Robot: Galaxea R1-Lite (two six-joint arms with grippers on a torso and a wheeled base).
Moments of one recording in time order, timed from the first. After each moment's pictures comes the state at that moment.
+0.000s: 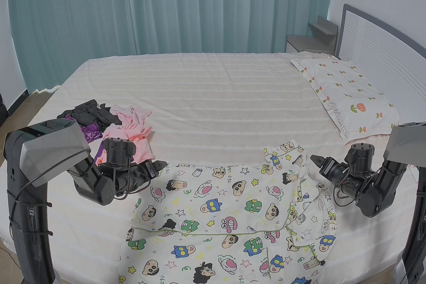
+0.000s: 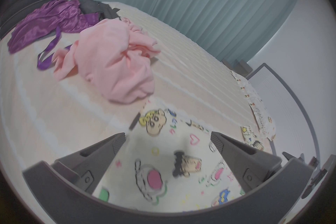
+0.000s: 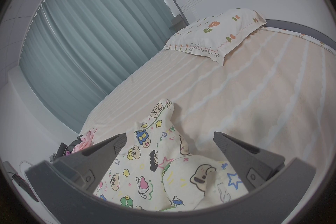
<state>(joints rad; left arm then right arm) -0.20 2.36 -0.97 -0.80 -0.05 -0.59 0.16 2.24 -0.52 -1.30 -0.09 0.68</state>
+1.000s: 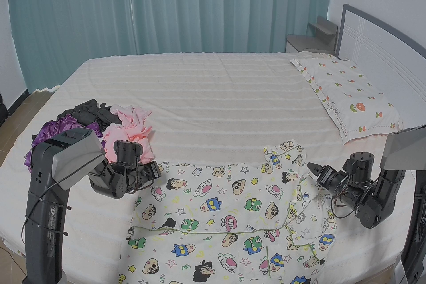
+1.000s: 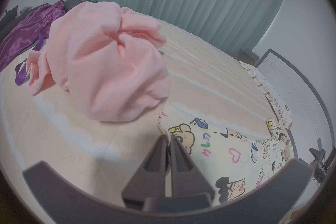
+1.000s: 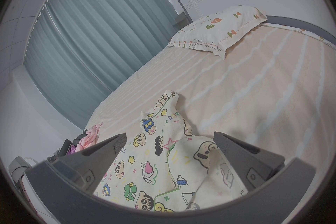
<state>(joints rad) -0.16 2.56 -1.20 -0.74 -0.03 -0.47 0.19 2.25 -0.42 -1.41 -0.09 0.69</state>
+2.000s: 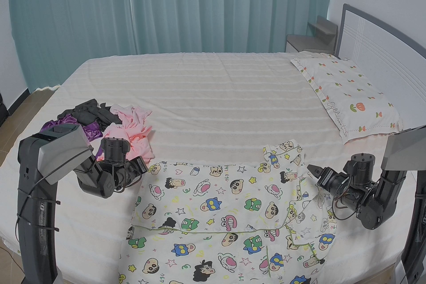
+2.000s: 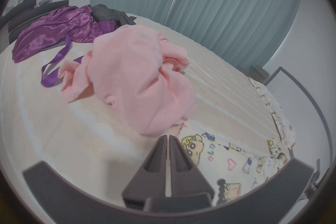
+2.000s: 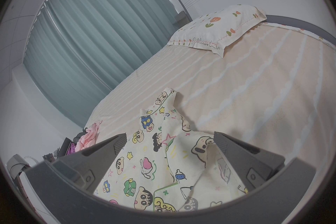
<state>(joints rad) -0.12 2.45 -1.05 -0.81 0.02 -0.56 0.20 2.23 -0.39 -1.41 -0.08 0.69</state>
